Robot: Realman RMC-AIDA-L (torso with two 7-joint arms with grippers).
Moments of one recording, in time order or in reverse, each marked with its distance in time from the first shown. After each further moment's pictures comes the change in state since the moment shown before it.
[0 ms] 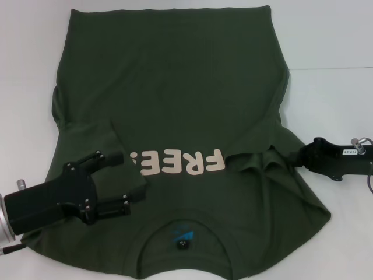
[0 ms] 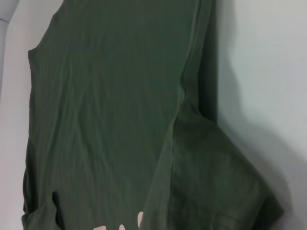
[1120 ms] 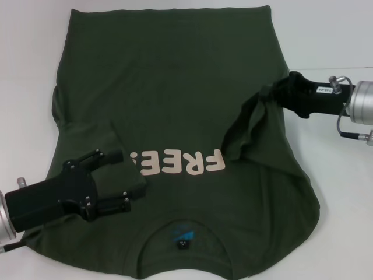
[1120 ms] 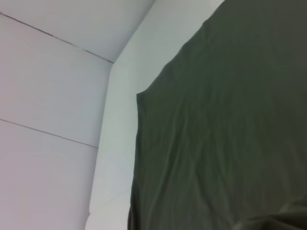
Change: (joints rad) left arm -0.005 0.000 0.000 -0.002 -0.002 -0.015 0.000; right arm 0.110 0.017 0.001 -0.014 0.224 0.014 -0.078
